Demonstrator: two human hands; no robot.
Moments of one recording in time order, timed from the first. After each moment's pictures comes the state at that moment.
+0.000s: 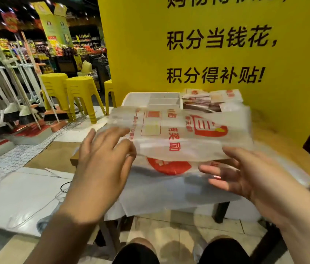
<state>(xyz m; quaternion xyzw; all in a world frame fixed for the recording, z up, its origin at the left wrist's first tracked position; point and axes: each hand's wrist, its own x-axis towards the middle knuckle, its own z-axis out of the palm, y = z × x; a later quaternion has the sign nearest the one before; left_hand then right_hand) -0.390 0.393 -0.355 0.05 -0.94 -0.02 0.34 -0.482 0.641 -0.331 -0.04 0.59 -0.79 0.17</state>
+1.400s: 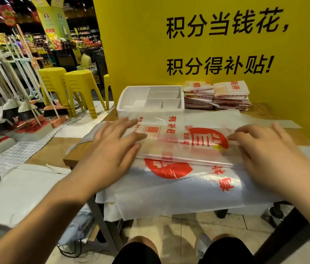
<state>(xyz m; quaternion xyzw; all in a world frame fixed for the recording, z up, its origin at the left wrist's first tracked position) -0.443 0.354 -0.358 -0.02 -0.98 -0.02 0.21 -0.564 0.672 -0.351 -0.27 0.95 -0.01 -0.14</state>
